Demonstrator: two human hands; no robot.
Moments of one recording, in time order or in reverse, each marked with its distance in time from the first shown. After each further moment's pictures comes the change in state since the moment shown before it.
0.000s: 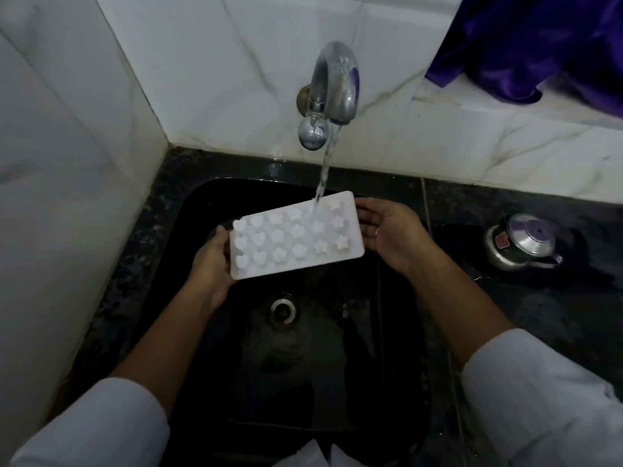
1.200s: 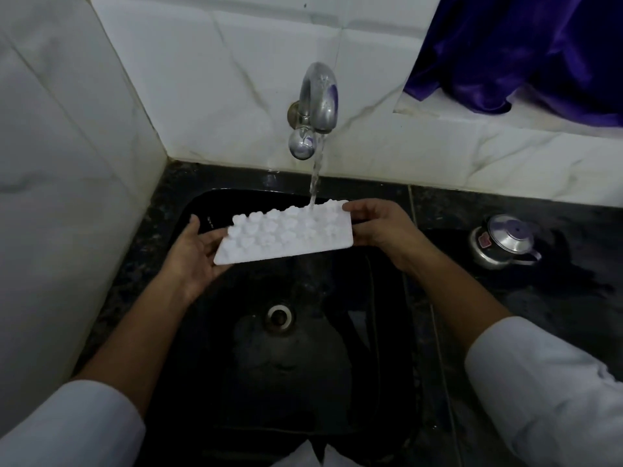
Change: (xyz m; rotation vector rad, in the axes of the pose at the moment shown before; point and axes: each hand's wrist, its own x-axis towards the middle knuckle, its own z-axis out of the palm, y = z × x) left_hand -0.009 0.037 -0.015 0.028 -0.114 -0.045; right_hand -0.007 -0.002 -0.022 -0.303 -0.099 -0.188
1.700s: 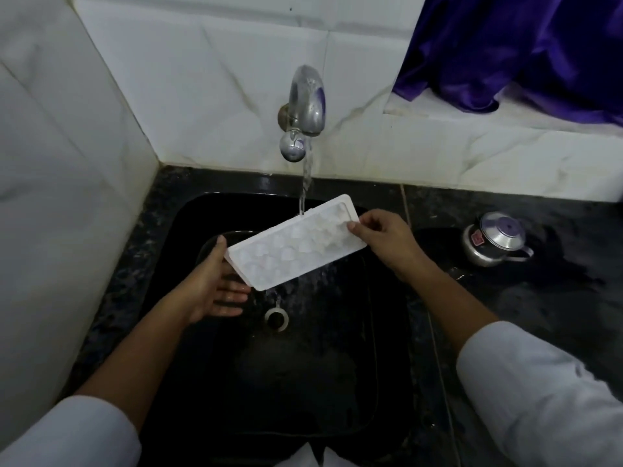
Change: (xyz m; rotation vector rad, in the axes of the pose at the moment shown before) left_hand -0.003 -0.029 0.004 0.515 0.009 -0.219; right_hand 0.005 0.032 -0.015 -0.323 0.184 -0.147
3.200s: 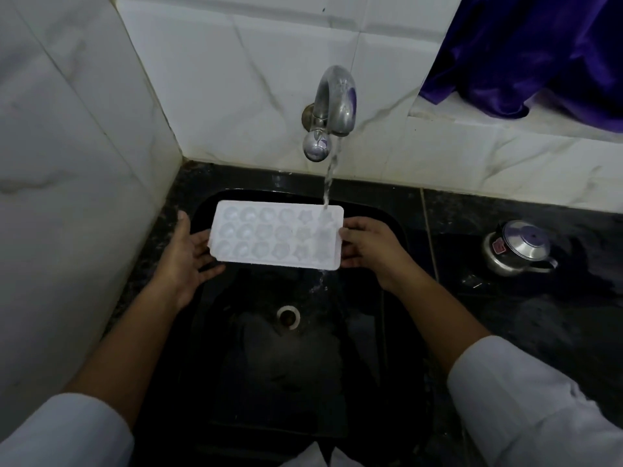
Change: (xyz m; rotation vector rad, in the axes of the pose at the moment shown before) left_hand -0.012 0.010 -0.046 -0.370 0.158 0.306; right_hand -0.022 -0.041 0.043 0.414 -0.206 0.238
